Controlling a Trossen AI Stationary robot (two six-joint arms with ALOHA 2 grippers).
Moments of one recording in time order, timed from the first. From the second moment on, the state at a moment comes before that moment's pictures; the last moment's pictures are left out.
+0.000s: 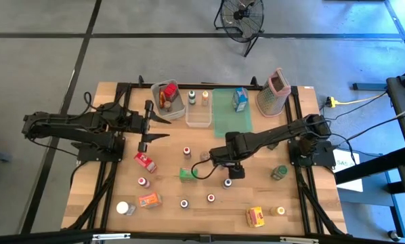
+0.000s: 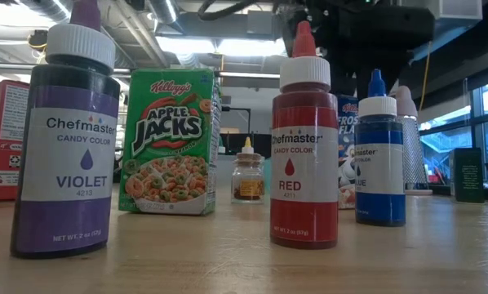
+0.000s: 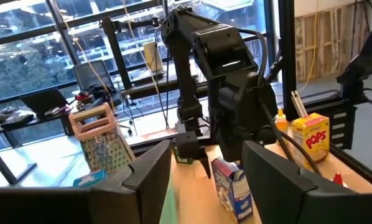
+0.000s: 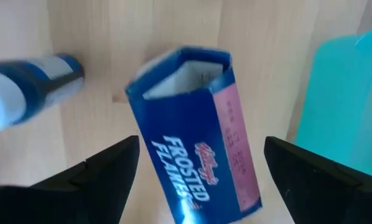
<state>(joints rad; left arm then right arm) 0.04 0.70 0.62 0.08 0.09 0.21 0.25 1.87 1.52 -1.20 0.13 0.16</state>
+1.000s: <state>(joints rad) 0.04 0.70 0.62 0.00 0.08 0.24 0.25 1.87 1.52 -1.16 0.13 0.14</state>
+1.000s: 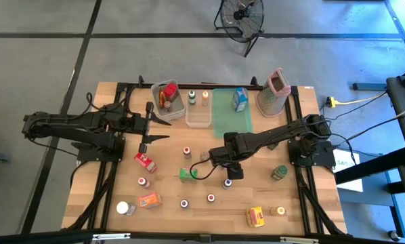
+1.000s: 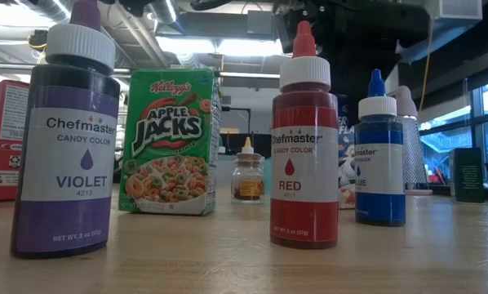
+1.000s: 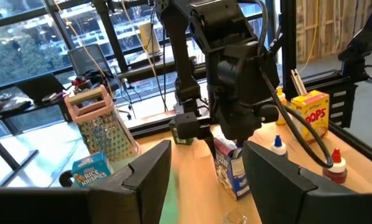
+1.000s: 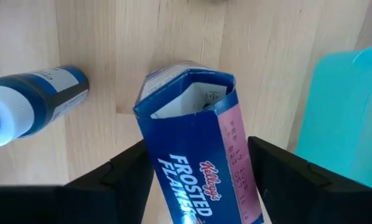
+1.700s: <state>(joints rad) 0.04 0.70 0.62 -0.01 0.08 0.25 0.24 1.87 1.67 -1.36 0.05 0.46</state>
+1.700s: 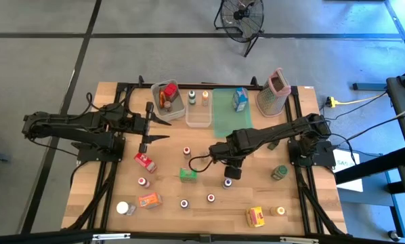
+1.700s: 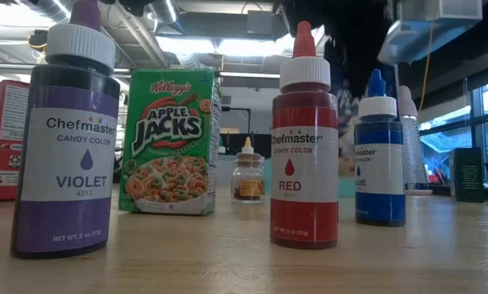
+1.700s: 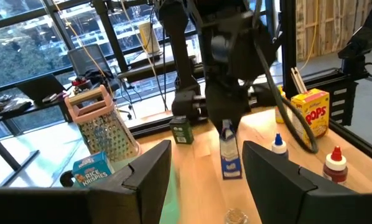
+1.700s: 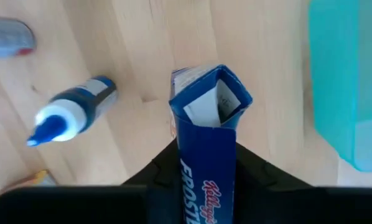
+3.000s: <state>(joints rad) 0.04 0.70 0.62 -0.07 0.08 0.24 -0.28 1.83 1.75 -1.57 0.23 0.92</state>
